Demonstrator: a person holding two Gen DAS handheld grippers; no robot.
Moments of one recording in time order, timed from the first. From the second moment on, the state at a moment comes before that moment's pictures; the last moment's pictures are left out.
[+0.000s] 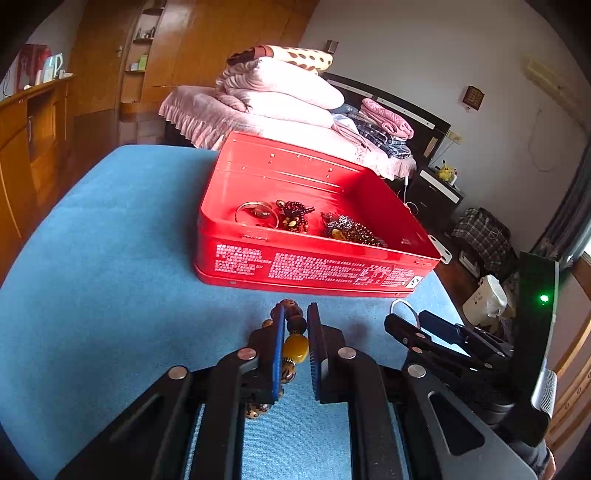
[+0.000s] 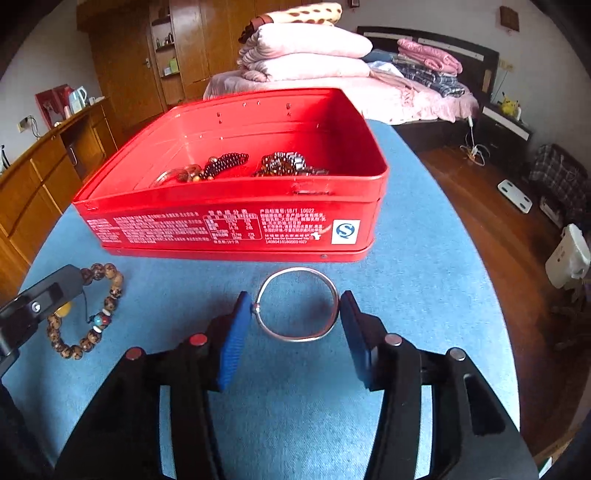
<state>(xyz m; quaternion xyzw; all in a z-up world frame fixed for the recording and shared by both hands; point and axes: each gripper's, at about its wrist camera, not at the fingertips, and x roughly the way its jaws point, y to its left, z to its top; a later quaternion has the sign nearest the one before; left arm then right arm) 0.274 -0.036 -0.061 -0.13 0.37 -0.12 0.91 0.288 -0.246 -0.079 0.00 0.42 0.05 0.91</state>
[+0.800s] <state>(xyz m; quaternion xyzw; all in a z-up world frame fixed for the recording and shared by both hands) 0.366 -0.047 0.040 -0.14 0.26 -0.14 0.94 0.355 -0.255 0.023 0.01 0.32 0.09 0.94</state>
